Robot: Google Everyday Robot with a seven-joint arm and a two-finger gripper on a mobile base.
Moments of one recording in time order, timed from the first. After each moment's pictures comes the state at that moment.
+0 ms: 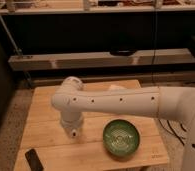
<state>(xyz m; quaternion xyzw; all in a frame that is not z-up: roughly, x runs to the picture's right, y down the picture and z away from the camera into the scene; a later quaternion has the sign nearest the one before) -0.104 0.178 0.655 -0.21 -0.32 -0.71 0.59</state>
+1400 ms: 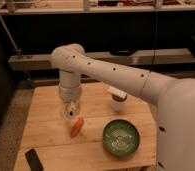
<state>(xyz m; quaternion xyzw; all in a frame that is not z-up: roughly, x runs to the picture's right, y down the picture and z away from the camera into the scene) -0.116 0.097 0.647 -0.23 -0.43 -0.72 0.50</state>
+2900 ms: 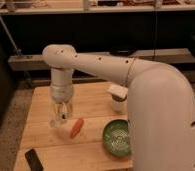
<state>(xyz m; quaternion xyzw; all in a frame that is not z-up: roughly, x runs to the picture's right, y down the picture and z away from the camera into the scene) -0.149 0.111 0.622 -0.24 -0.50 -0.72 0.41</state>
